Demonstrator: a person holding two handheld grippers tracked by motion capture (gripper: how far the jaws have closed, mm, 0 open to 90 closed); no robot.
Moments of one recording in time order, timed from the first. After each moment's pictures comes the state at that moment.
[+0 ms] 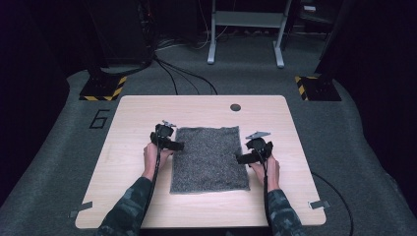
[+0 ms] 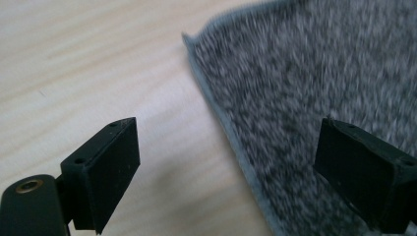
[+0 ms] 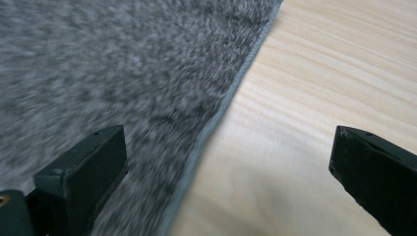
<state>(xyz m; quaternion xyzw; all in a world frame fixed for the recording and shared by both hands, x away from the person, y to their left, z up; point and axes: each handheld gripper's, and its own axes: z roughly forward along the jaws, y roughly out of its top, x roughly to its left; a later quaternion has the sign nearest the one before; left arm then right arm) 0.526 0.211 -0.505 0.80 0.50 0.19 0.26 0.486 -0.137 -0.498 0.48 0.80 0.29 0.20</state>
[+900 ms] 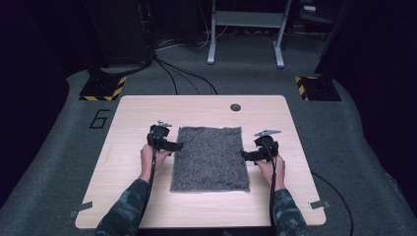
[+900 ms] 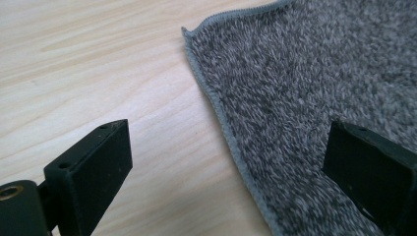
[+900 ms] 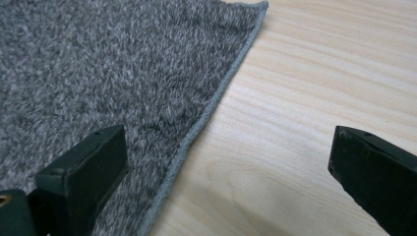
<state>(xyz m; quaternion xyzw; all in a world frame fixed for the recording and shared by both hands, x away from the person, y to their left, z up) 0.511 0.228 -0.483 0.78 0.51 0.16 0.32 0.486 -0.167 -0.492 0.49 0.78 0.34 0.17</state>
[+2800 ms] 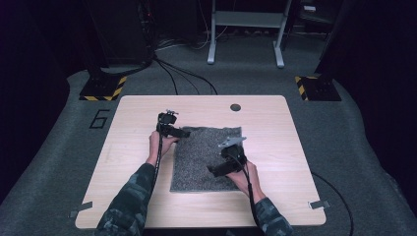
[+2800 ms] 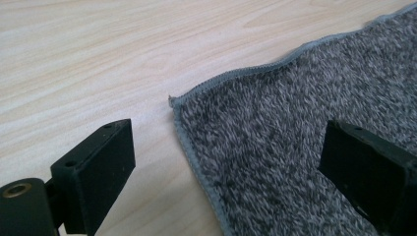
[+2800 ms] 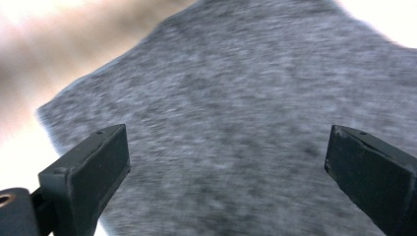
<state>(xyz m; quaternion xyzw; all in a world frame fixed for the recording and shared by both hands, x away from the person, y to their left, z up) 0.578 0.205 -0.492 0.79 0.50 0.11 0.33 0.437 -0.056 -0.470 0.34 0.86 0.37 0.10</state>
